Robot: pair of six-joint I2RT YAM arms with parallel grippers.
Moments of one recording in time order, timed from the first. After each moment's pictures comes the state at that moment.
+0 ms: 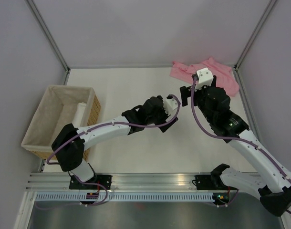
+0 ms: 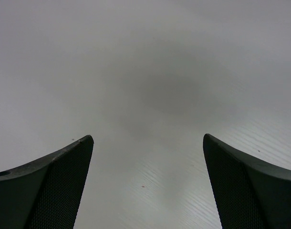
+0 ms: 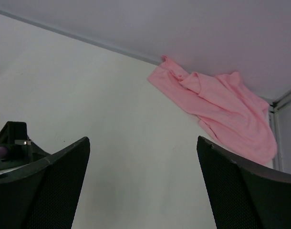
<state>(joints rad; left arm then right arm) -0.95 1.61 1.19 -0.15 -0.08 0.16 0.58 1.01 1.08 -0.25 0.31 -0.09</state>
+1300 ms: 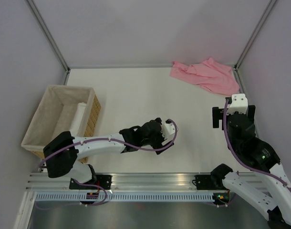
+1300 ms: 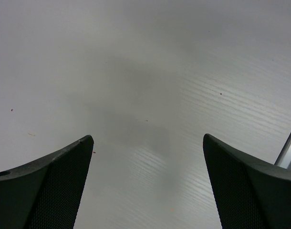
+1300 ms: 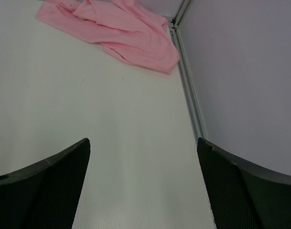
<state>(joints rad) -1.12 1.48 0.89 -0.07 -0.10 0.11 0.59 0.62 1.02 -0.79 0.77 0.01</state>
